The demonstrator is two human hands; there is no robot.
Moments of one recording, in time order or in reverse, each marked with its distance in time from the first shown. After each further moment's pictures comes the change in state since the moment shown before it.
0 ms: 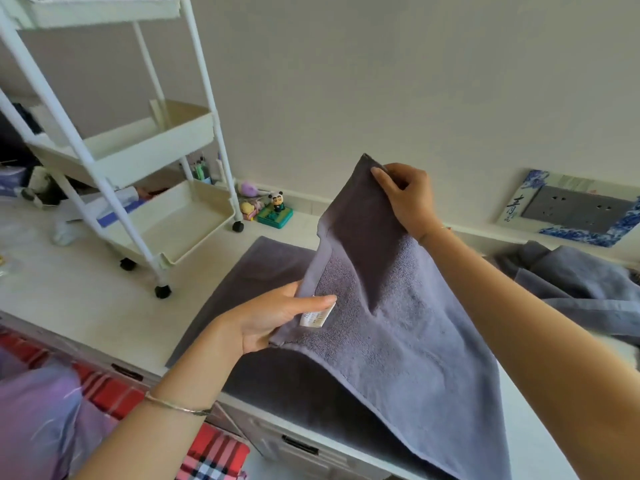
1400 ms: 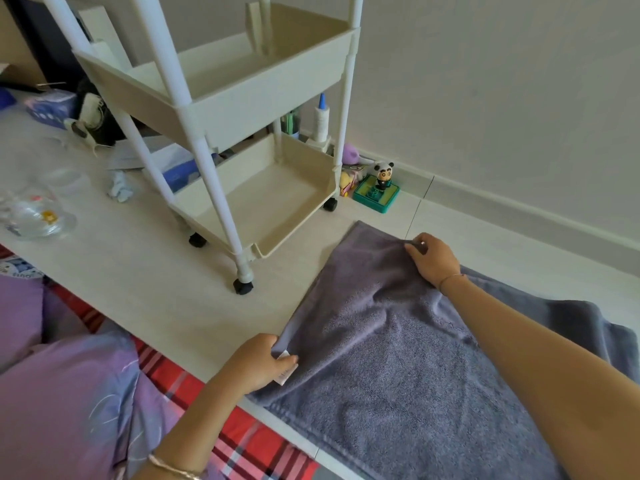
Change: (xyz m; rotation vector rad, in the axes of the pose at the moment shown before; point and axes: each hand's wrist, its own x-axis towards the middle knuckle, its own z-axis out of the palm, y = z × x) left_hand 0.033 -0.163 -0.266 0.773 0.422 -0.313; right_hand -0.004 0.154 0.263 -0.515 -0.465 0.394
